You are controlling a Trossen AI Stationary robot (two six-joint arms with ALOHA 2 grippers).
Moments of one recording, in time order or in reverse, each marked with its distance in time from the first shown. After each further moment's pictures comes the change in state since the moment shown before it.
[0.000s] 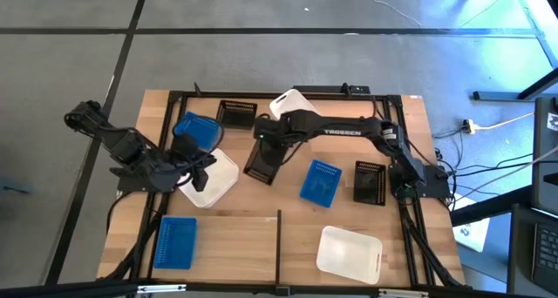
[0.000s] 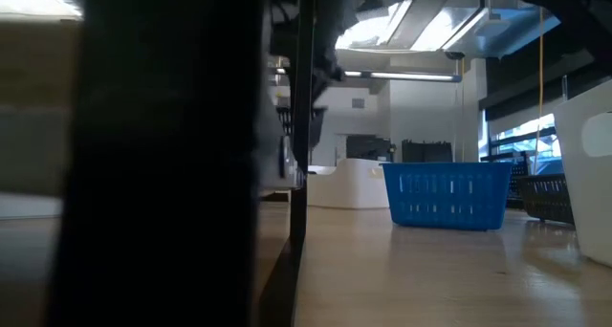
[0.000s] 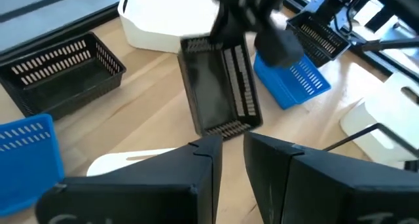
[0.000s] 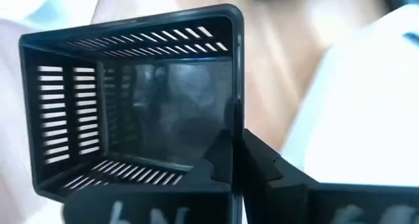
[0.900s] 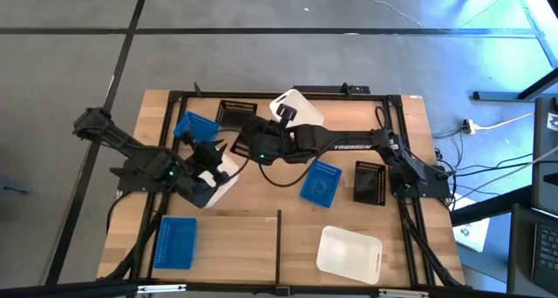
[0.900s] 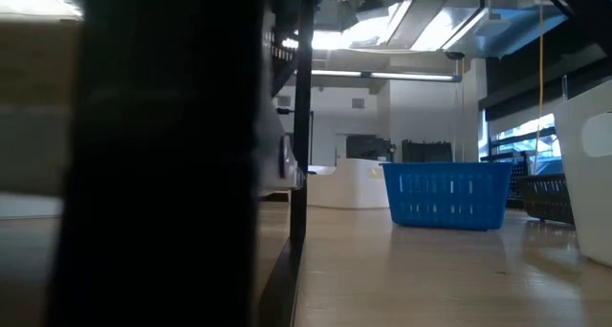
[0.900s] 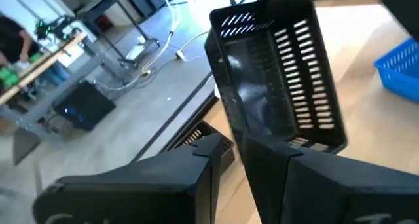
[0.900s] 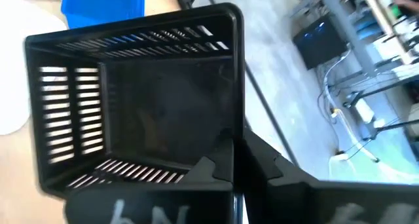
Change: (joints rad) left arm 0.073 0.248 0.000 0.001 -0.418 0.384; right arm 0.168 -0.002 0.185 0.068 0.569 -0.170
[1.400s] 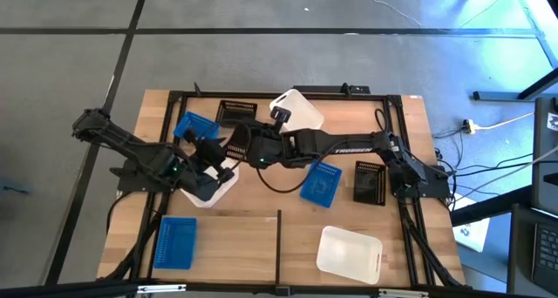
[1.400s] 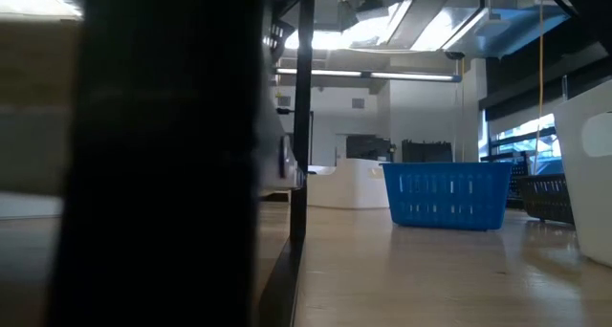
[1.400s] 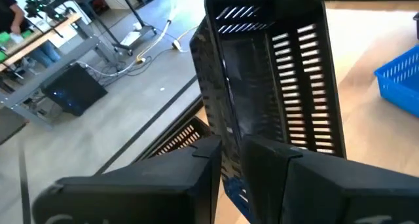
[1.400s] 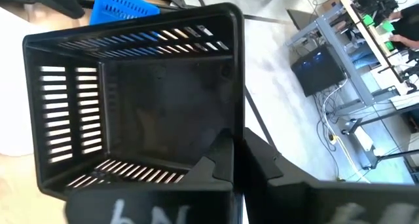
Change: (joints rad) left arm 0.058 0.000 0.000 0.058 0.053 0.009; right arm 0.023 0.000 0.000 0.115 0.004 -0.101
